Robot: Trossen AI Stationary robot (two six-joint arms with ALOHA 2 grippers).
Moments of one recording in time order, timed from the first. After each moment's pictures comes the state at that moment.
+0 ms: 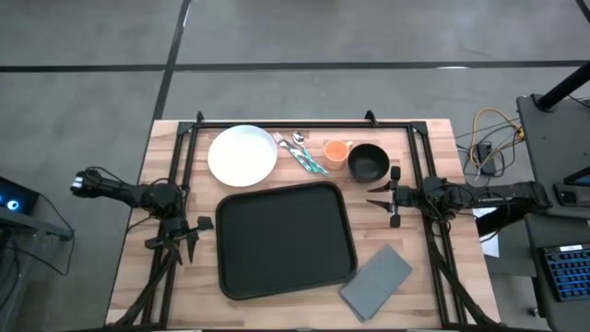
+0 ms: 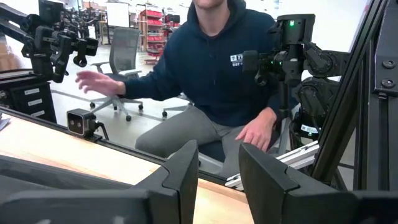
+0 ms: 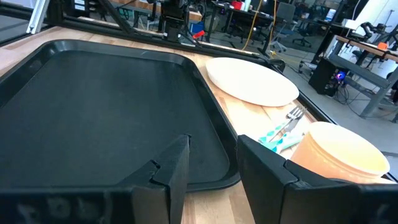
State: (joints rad) left arm -0.23 0.16 0.01 0.04 0.99 -0.04; right arm 0.01 0.23 0.01 0.03 0.11 -0.16
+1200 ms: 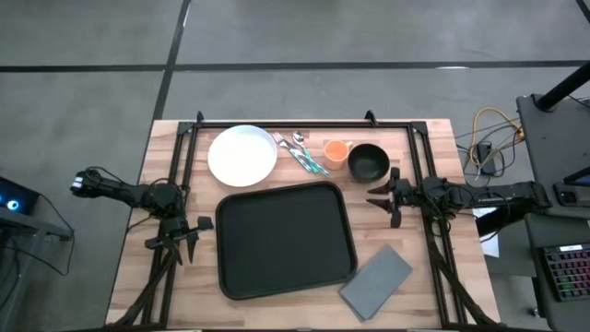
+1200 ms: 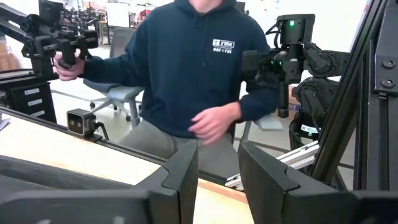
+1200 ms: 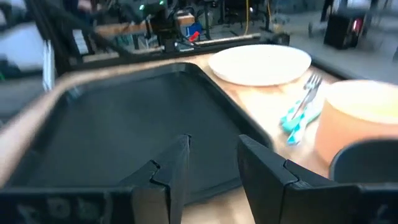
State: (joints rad) left arm -0.23 0.16 0.01 0.04 0.99 -0.04; right arm 0.01 0.22 0.01 0.03 0.11 0.18
